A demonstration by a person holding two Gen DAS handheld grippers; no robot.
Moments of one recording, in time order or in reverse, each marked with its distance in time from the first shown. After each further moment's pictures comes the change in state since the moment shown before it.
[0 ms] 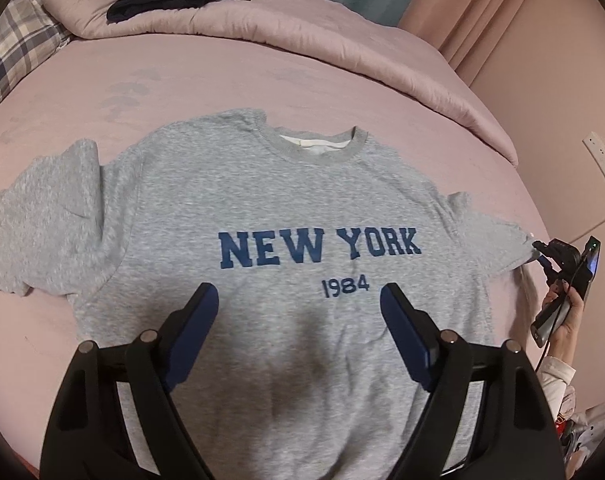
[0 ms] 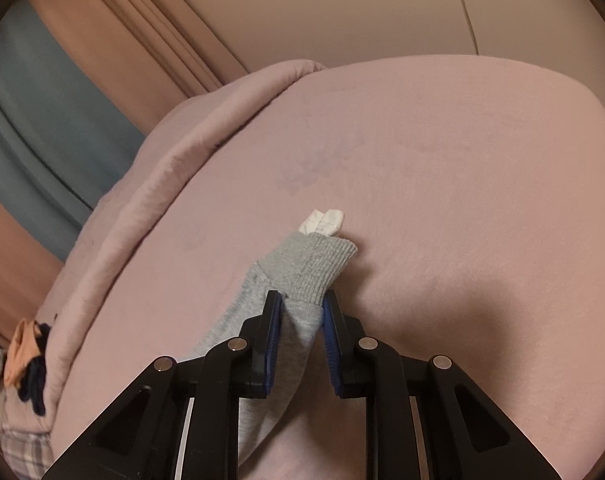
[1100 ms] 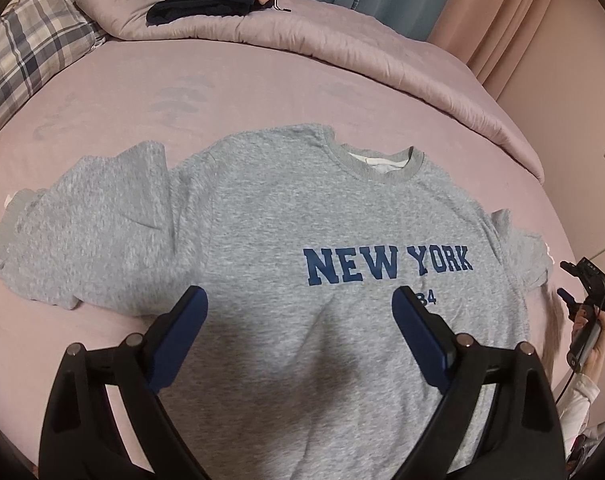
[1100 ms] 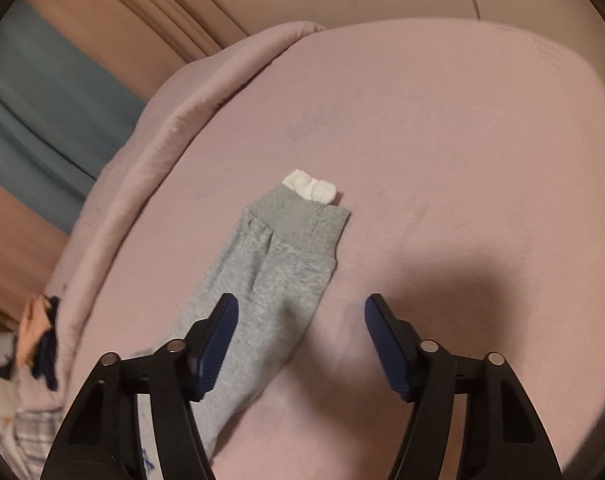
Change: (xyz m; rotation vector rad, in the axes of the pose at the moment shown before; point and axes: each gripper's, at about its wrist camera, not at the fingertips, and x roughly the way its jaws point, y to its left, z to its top) left arm -0.006 0.055 0.003 -0.033 -0.039 0.083; right arm -0.002 -0.005 -0.010 0.036 0.167 0.032
